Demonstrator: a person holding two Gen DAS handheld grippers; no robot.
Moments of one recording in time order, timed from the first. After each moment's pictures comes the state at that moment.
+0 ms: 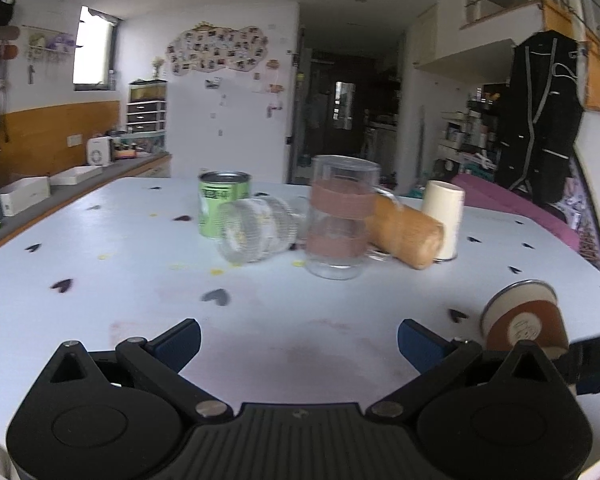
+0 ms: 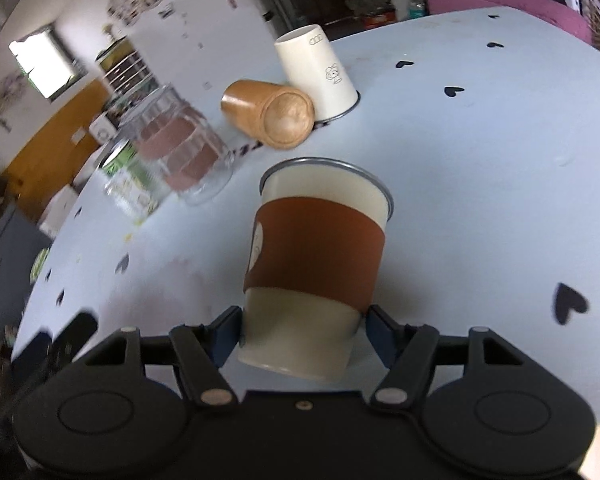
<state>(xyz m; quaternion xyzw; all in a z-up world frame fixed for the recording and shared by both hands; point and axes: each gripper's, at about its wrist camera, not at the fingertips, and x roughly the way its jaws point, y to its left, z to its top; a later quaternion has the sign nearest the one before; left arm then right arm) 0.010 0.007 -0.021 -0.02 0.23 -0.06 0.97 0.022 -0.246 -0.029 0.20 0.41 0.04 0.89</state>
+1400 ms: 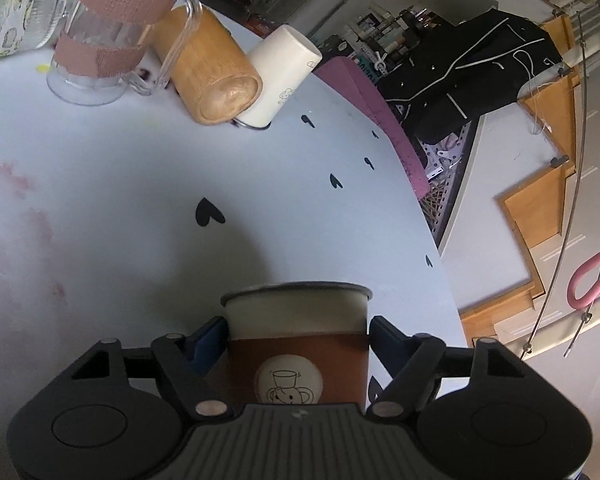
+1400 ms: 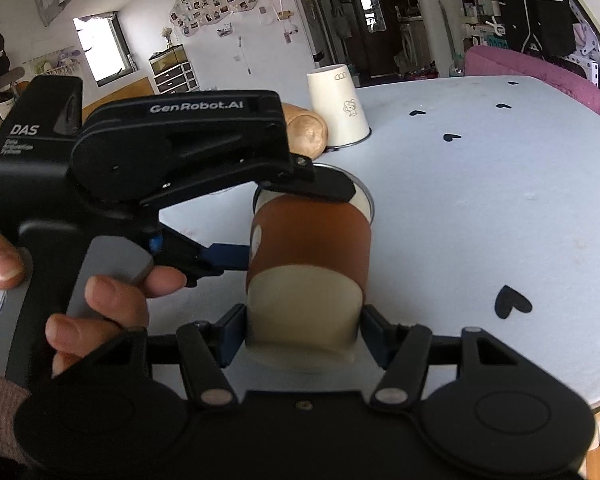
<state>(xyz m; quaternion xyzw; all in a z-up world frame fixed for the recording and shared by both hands) 0.102 -0.095 -0.045 -0.25 0.46 -0.29 0.80 -0.039 -0.257 -0.039 0.12 0.33 0.07 0.93</state>
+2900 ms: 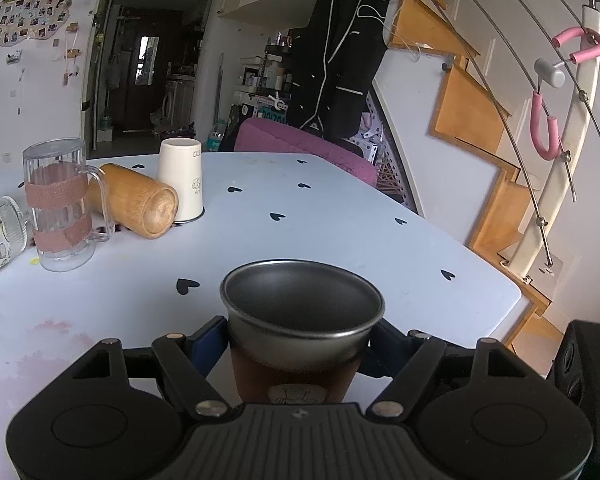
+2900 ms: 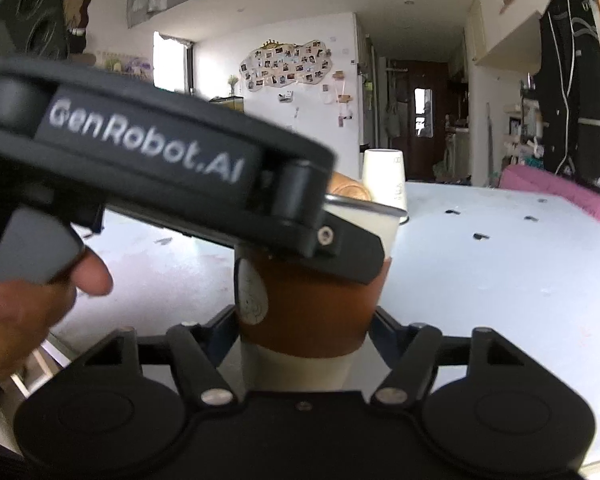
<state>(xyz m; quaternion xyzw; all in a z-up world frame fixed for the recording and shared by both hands) 0.007 -0.103 -0.006 0.00 0.29 -0.36 0.89 -0.062 -0.230 -0.056 -0.02 0.18 0.10 0.98</state>
